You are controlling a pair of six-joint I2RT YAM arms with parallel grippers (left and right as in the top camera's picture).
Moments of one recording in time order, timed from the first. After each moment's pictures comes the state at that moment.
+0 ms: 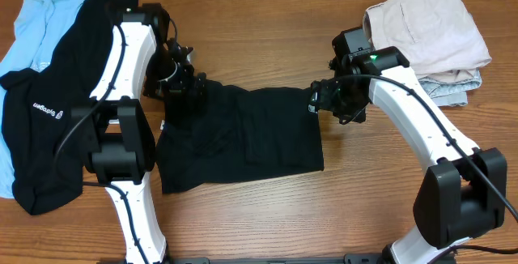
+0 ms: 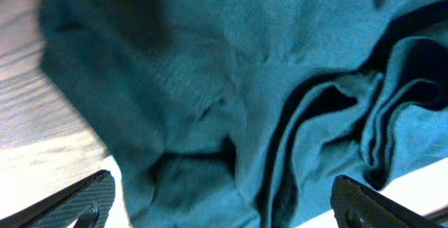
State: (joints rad) left arm -0.01 2.25 1.94 -1.43 0.23 0.19; right arm 0.28 1.80 1.44 -1.07 -0.21 0.42
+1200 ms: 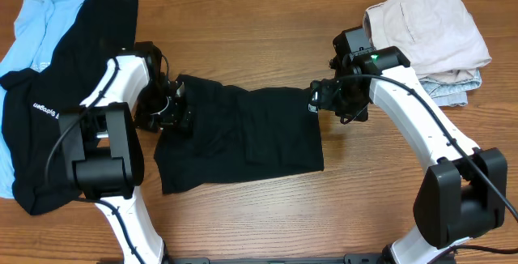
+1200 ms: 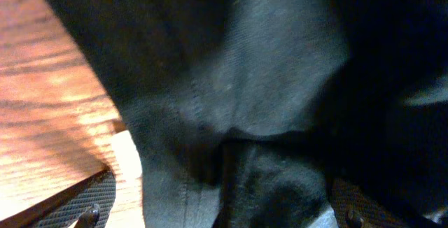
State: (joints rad) left arm 0.05 2.12 1.50 -1.15 0.11 0.18; right arm 0.28 1.80 1.44 -1.06 -0.20 0.40
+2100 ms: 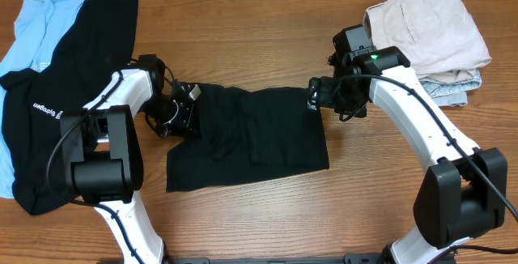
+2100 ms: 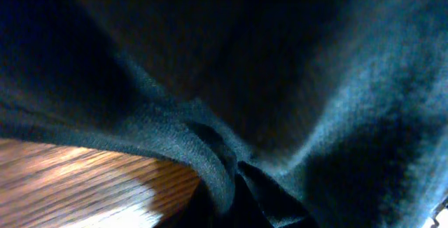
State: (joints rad) left arm 0.05 2.09 1.35 -1.02 0.47 0.22; right arm 0.28 1.80 1.44 -1.02 -0.20 0.39
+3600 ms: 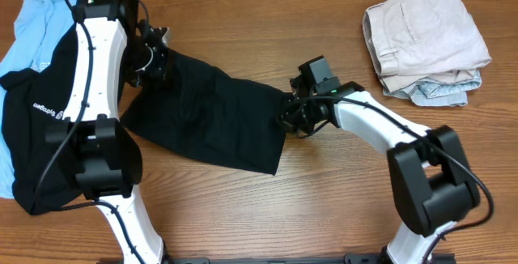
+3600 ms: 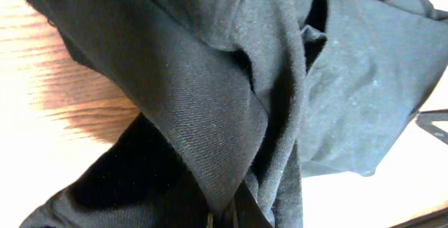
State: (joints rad) left arm 0.06 2.13 2.04 -1.51 0.25 0.13; right arm 0.42 1.91 1.18 -0.45 -0.61 0.80
